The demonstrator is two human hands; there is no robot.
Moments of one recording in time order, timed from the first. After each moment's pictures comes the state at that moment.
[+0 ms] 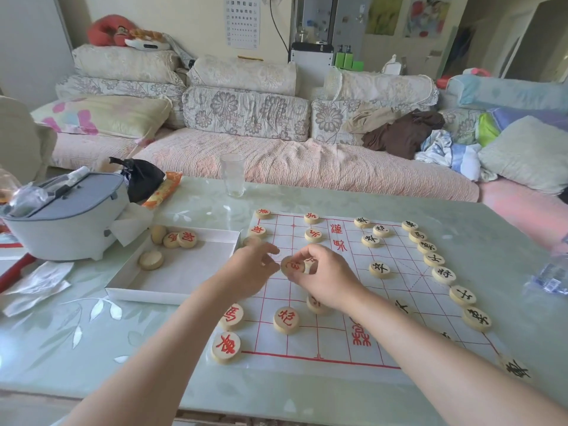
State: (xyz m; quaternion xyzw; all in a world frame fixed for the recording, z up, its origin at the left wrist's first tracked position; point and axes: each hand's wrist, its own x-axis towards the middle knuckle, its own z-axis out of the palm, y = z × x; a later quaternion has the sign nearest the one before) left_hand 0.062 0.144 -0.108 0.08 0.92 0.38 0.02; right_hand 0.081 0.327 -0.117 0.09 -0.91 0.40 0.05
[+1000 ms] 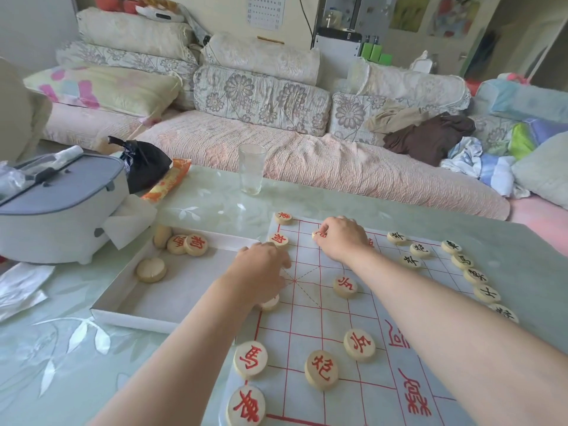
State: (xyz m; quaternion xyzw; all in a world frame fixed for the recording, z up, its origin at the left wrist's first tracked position) left_hand -0.010 0.113 -0.128 0.15 0.97 0.16 -0.02; right_hand -0.105 0.305 -0.132 0.01 -0.99 0.10 0.09
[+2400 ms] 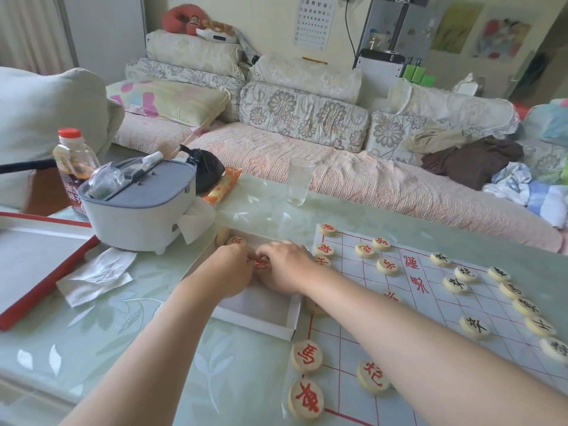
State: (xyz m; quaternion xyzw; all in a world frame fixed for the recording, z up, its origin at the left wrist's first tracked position) left_hand 0.021 -0.017 -0.126 -0.01 0.97 0.23 -0.03; right_hand -0.031 0.124 -0.127 0.30 -0.95 0.07 -0.01
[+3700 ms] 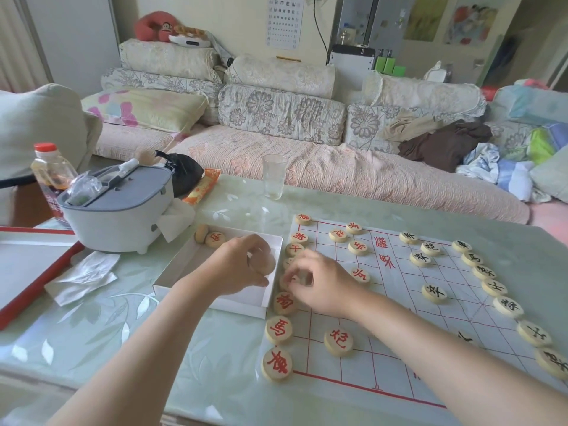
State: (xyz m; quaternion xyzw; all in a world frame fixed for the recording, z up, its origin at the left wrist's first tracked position) left_hand 0.050 0.030 -0.104 0.07 0.93 0.36 -0.02; right_hand 0.046 0.241 -0.119 0.25 -0.92 0.29 -0.01
